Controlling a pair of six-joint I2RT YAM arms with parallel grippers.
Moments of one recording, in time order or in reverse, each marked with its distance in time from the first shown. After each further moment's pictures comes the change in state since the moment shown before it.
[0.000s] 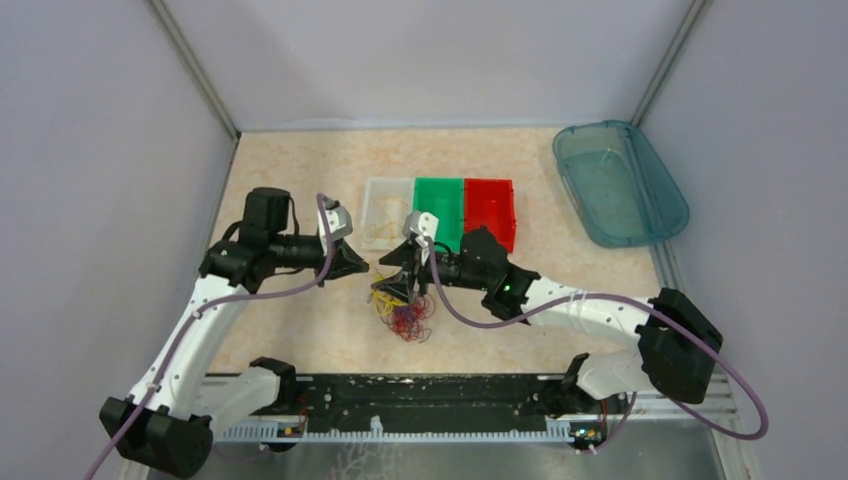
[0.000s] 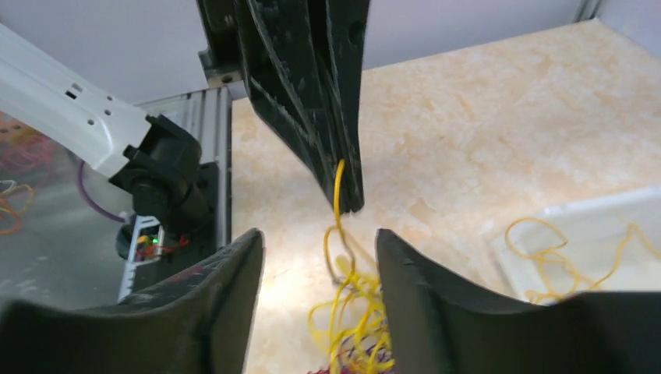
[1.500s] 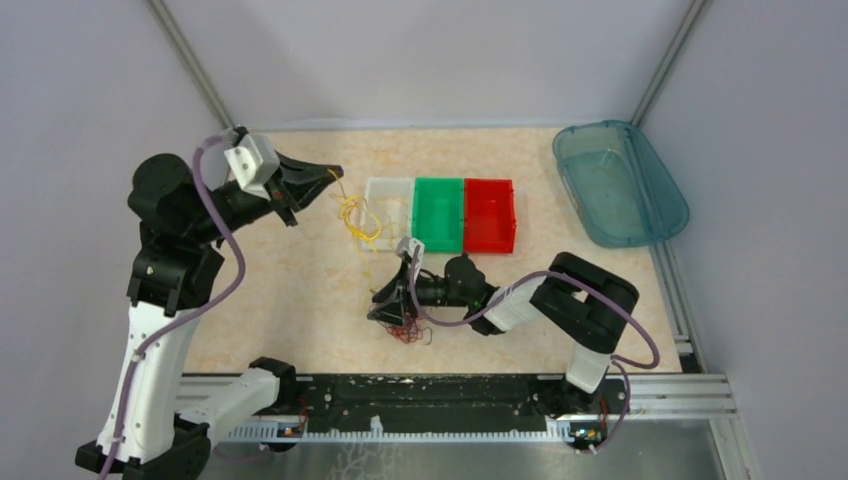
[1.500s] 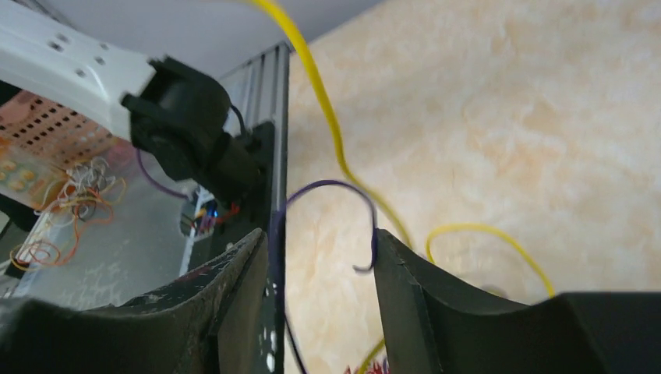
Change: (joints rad) left arm -0.008 -0.058 0.434 0.321 -0.175 -0.402; right arm -0.008 0.410 -0.169 0.608 -0.133 0.352
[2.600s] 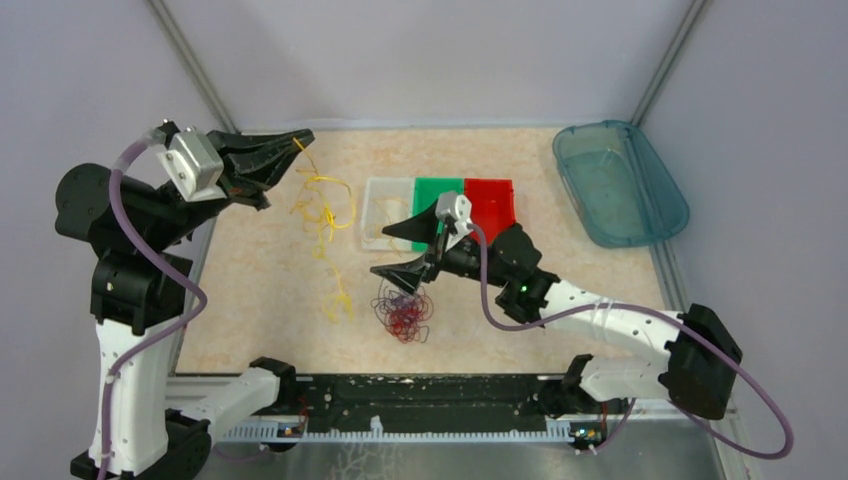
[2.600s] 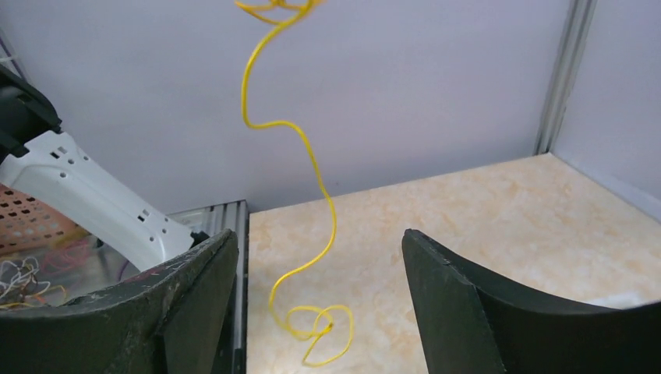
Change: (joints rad) left arm -0.001 0.032 0.249 0.126 -0.083 0.015; right arm -0.003 -0.546 0.111 -0.377 0.183 -0.227
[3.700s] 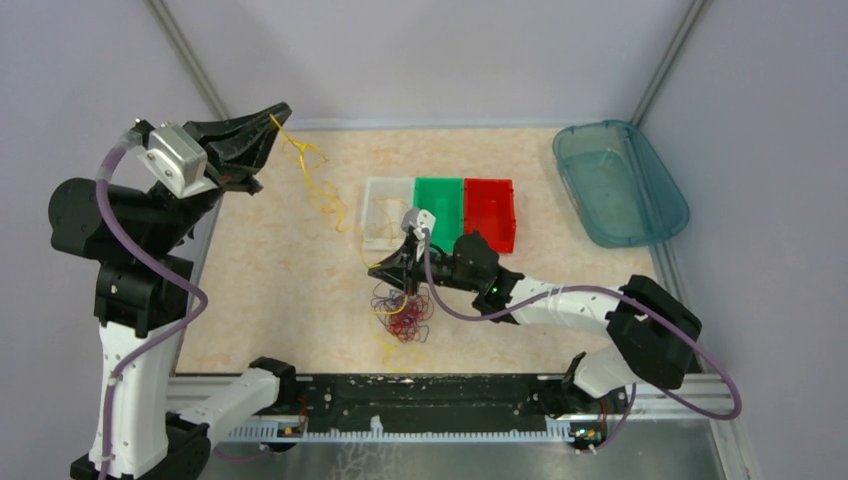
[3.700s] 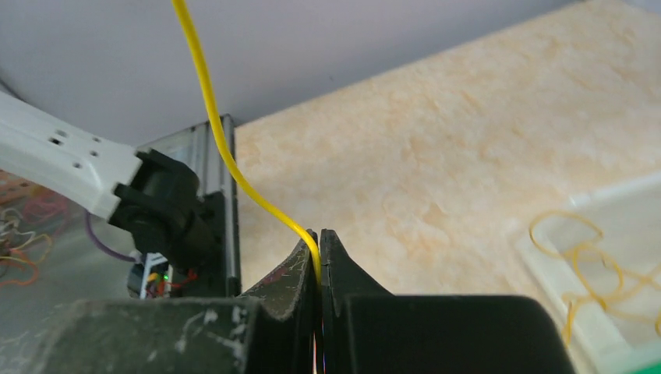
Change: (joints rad) left arm 0.000 -0.030 -0.055 0.126 -0.140 -0.001; right arm 0.009 0.242 0.036 -0.011 -0.038 0.026
